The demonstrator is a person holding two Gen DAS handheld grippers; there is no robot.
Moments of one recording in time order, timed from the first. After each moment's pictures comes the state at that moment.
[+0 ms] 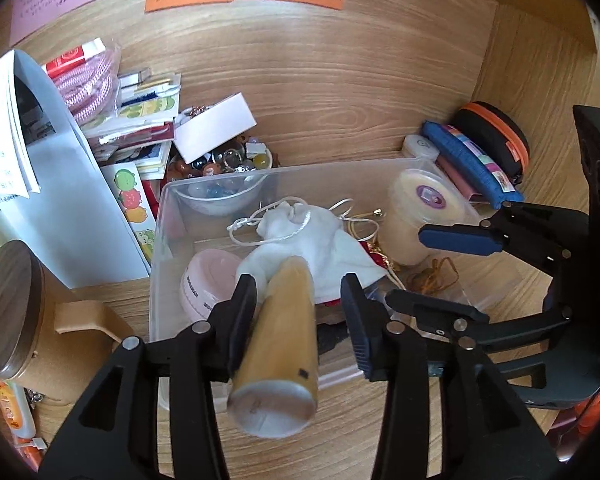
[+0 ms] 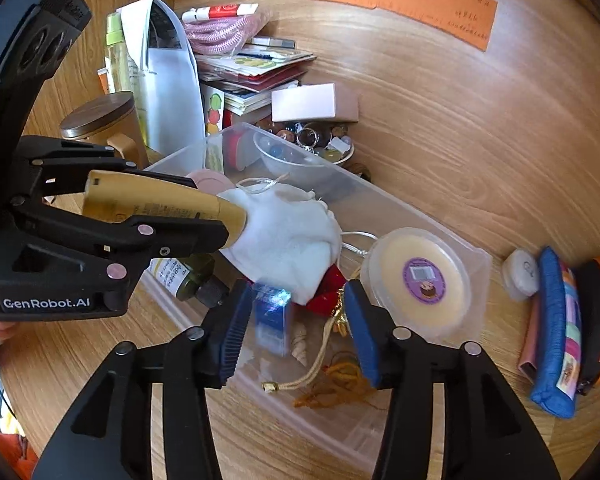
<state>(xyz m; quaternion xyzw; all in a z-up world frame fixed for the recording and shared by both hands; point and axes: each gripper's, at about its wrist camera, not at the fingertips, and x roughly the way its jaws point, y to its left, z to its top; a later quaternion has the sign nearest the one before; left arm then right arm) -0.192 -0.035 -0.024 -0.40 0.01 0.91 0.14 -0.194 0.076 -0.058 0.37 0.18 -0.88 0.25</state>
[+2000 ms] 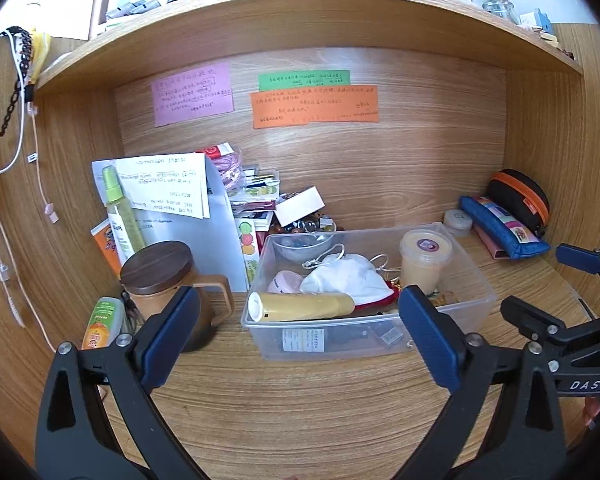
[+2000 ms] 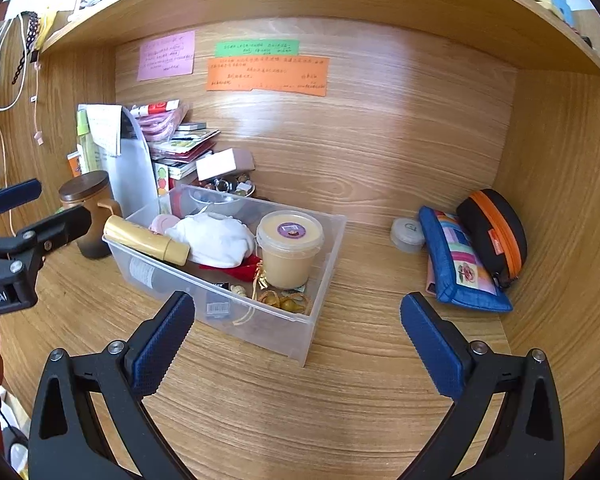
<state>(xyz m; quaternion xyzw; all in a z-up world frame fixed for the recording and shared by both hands) -0.058 -0.011 0.024 -0.23 0.03 0.97 -0.05 -0.081 0.156 -0.024 0.27 0.08 -0.95 0.12</state>
